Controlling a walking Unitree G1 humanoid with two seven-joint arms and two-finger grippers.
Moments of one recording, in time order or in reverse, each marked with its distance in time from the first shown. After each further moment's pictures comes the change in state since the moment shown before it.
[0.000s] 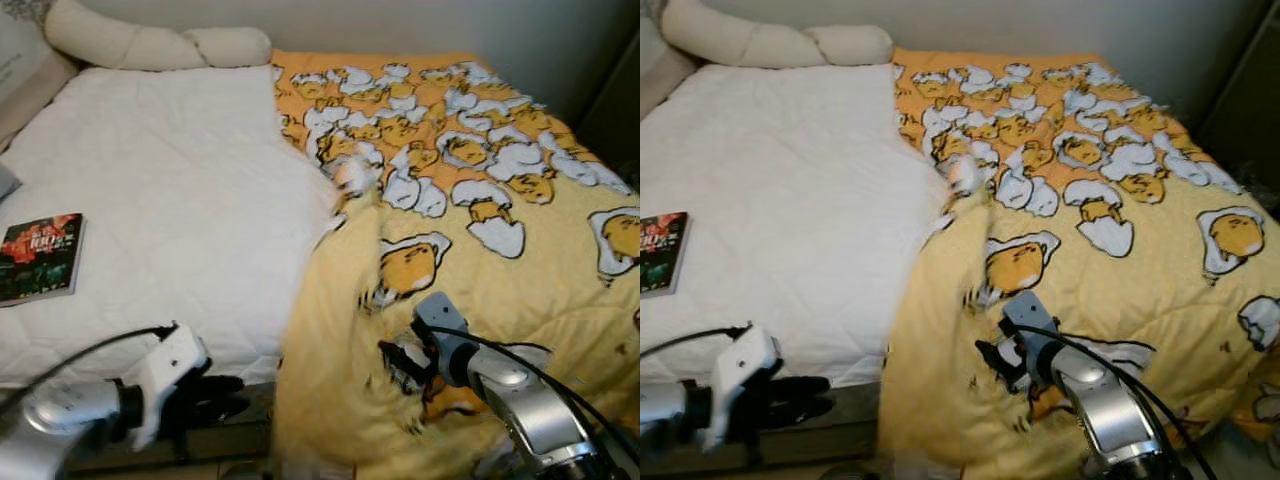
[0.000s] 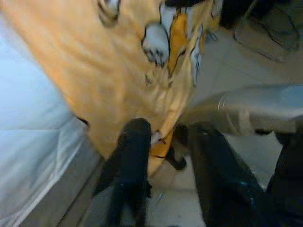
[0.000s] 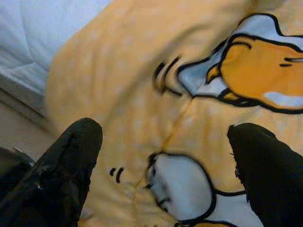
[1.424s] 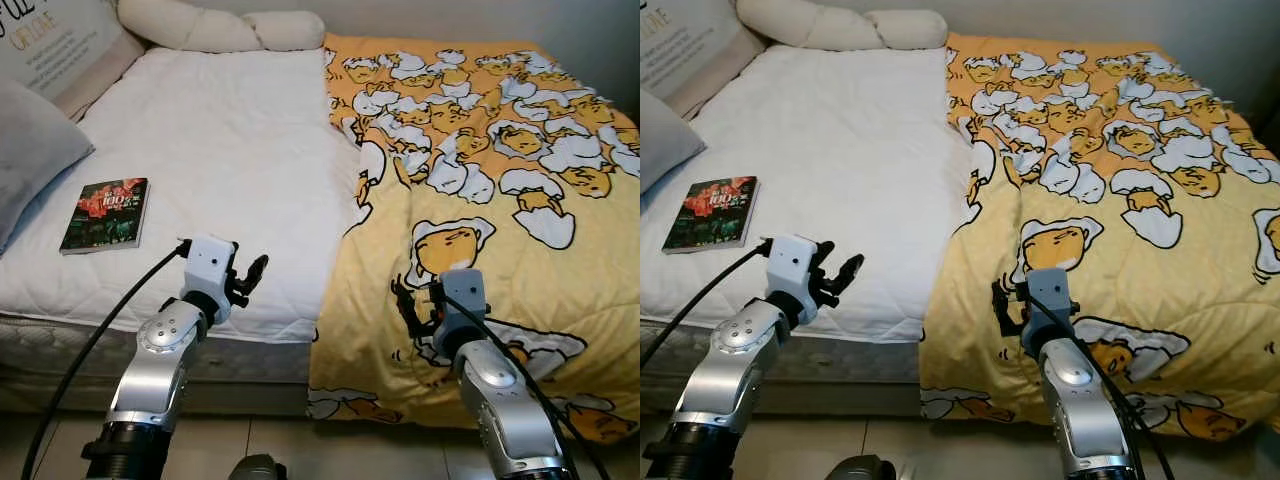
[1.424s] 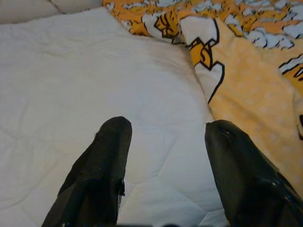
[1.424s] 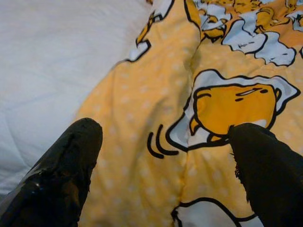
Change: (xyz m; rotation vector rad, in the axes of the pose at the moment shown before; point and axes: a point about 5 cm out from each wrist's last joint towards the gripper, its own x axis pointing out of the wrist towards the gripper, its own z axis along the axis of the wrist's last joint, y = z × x) left arm 0.072 0.079 0.046 -0.054 -0.456 0.738; right arm -0.001 0.002 0.030 0.257 -0.312 -0.413
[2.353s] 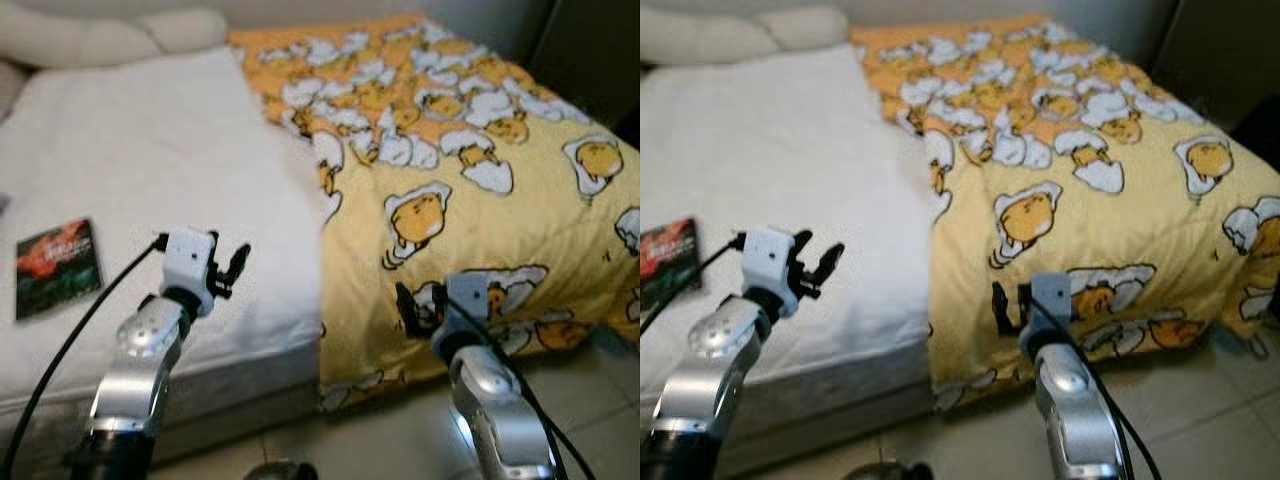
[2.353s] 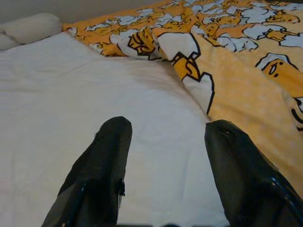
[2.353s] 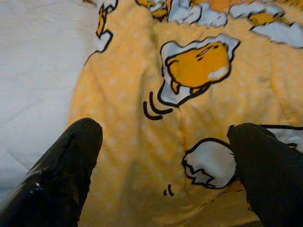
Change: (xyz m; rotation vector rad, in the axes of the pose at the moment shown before) left arm -0.009 0.012 0.009 0.044 -0.033 0.062; right arm -0.005 0.001 -0.004 0.069 -0.007 -0.056
